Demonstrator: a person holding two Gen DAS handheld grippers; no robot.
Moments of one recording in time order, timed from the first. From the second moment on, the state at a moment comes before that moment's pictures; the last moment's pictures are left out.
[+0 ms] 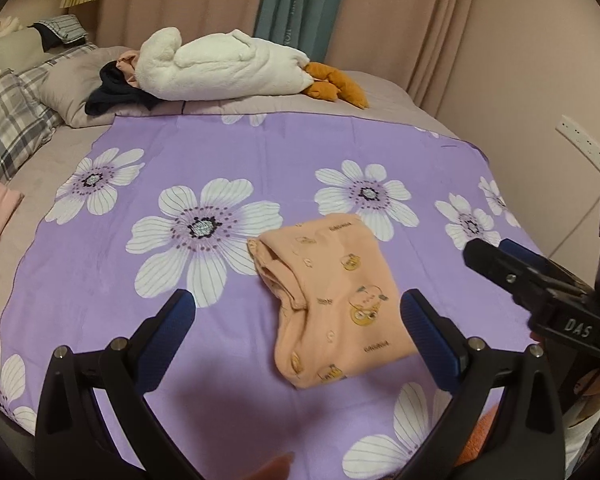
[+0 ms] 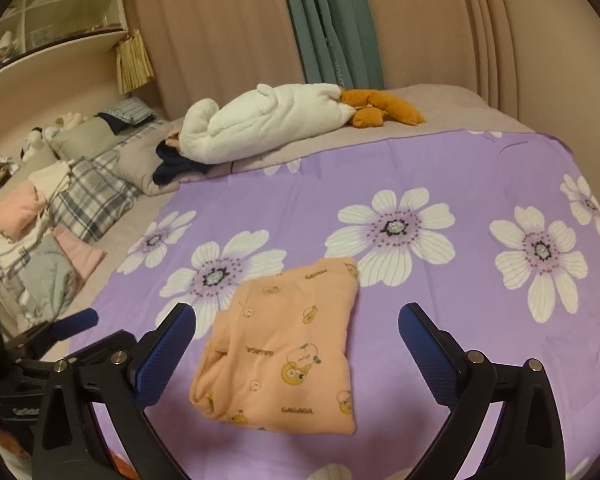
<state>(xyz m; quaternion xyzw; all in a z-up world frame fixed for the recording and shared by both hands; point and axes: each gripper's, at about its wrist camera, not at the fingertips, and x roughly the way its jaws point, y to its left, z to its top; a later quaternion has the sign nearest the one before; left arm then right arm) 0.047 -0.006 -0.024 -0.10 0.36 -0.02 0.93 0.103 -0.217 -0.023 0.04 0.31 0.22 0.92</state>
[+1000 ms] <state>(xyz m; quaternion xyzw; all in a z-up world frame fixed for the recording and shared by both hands) 0.030 -0.009 -0.050 -0.12 0.40 -0.04 0.91 0.083 -0.216 -0.048 0.02 0.36 0.15 0.92</state>
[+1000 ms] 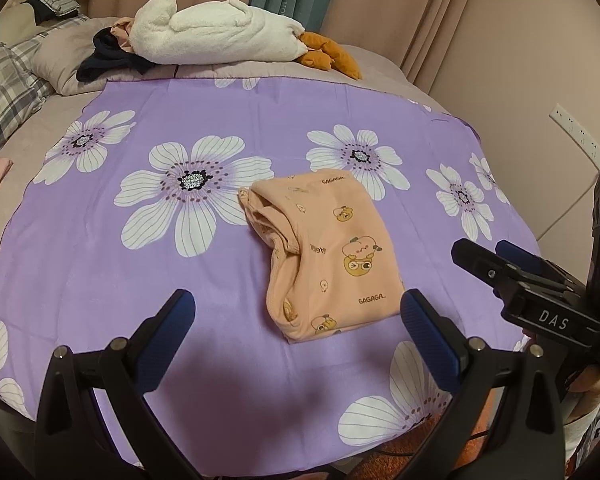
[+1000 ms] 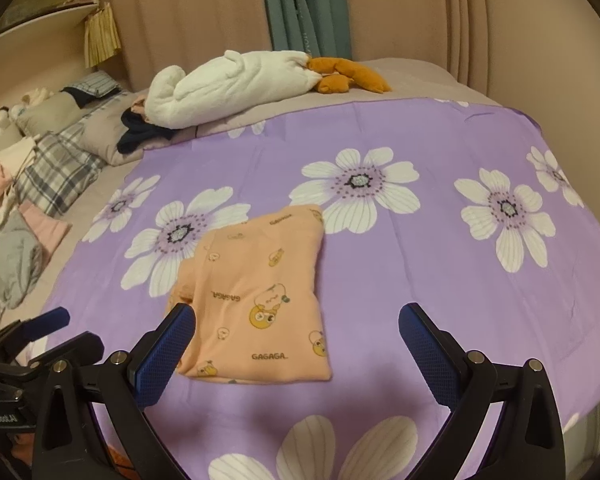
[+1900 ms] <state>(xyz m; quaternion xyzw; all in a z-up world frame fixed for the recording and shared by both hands) 0.030 -0.014 -0.057 -0.11 0.42 -0.03 0.90 0.081 -0.218 -0.049 0.03 0.37 0.15 0.92</state>
